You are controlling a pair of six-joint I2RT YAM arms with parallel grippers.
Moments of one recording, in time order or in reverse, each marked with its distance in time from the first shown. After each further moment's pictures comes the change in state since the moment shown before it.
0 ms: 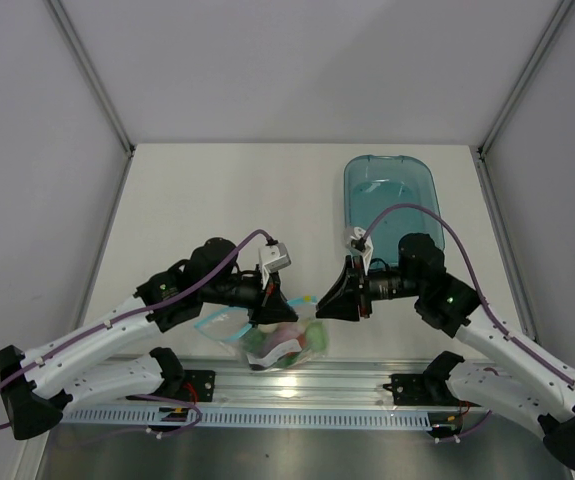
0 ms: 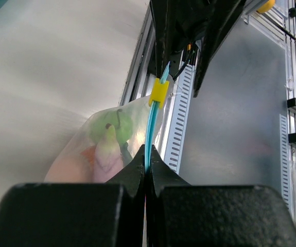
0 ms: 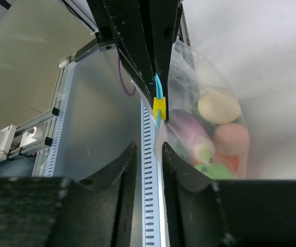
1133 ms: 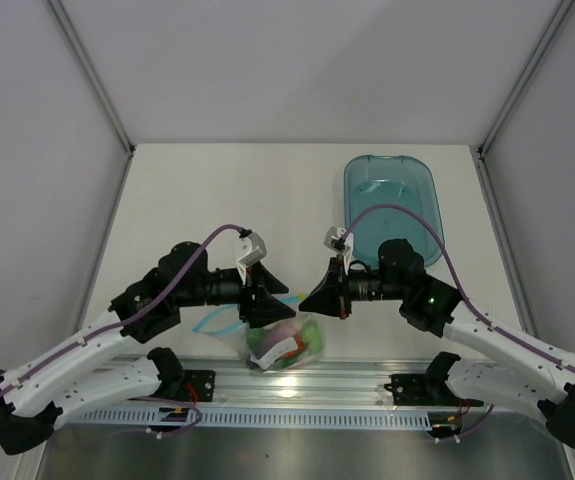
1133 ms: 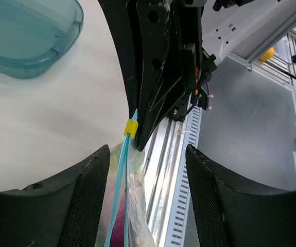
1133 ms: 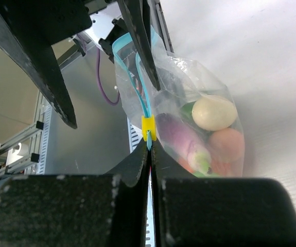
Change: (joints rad) left arm 0.008 -0.140 -0.003 0.076 -0.092 -0.024; right arm 0.135 0.092 -0.027 0.142 0.220 0.079
